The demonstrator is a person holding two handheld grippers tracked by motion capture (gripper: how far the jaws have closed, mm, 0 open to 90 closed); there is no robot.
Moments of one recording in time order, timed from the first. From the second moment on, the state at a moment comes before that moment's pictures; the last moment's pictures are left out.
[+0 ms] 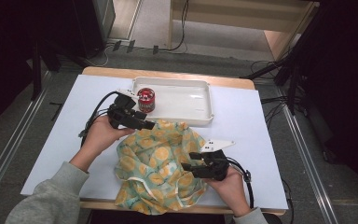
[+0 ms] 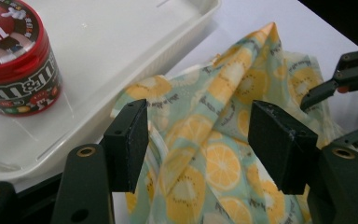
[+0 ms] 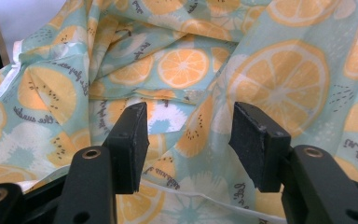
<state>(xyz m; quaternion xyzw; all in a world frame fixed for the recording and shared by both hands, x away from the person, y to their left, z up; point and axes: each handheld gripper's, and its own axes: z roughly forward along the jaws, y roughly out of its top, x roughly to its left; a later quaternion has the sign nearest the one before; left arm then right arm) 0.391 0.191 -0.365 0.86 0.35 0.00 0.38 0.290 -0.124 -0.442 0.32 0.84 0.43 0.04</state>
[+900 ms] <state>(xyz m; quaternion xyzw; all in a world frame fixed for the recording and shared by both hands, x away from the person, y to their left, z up) 0.336 0.227 -0.377 0.85 0.34 0.00 0.41 0.291 -0.131 -0.439 0.32 0.84 0.44 0.04</state>
